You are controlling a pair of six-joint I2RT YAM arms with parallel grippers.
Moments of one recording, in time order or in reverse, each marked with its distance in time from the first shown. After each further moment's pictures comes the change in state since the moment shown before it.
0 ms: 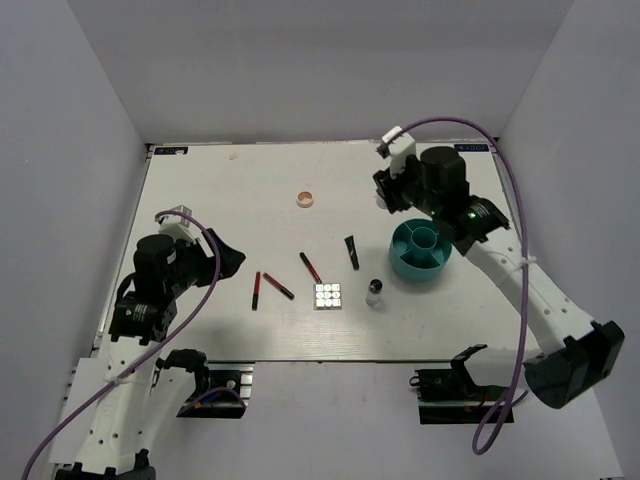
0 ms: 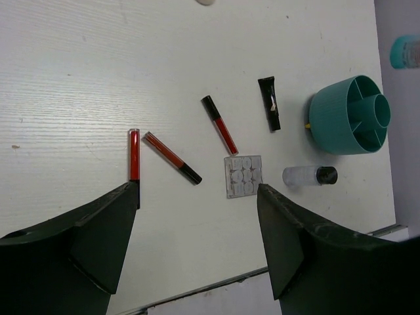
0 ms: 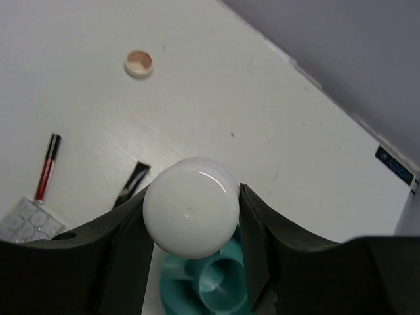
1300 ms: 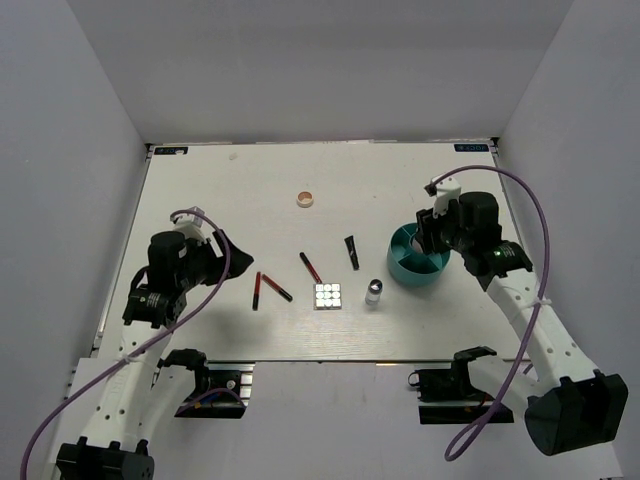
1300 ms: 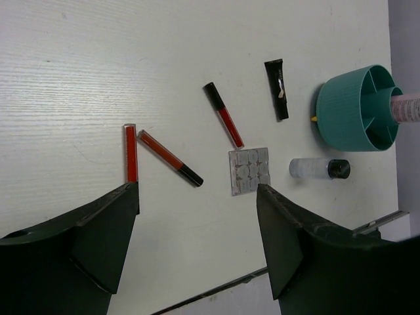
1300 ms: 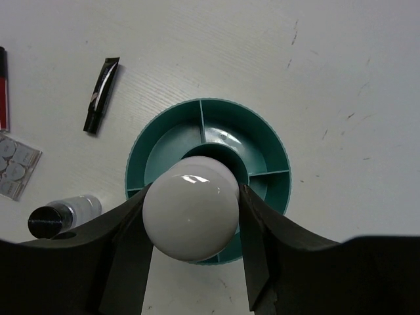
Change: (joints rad) left arm 0.000 0.073 -0.113 0.138 0.063 0.006; right arm -0.291 -0.284 -0.431 -0.045 -0.111 0.118
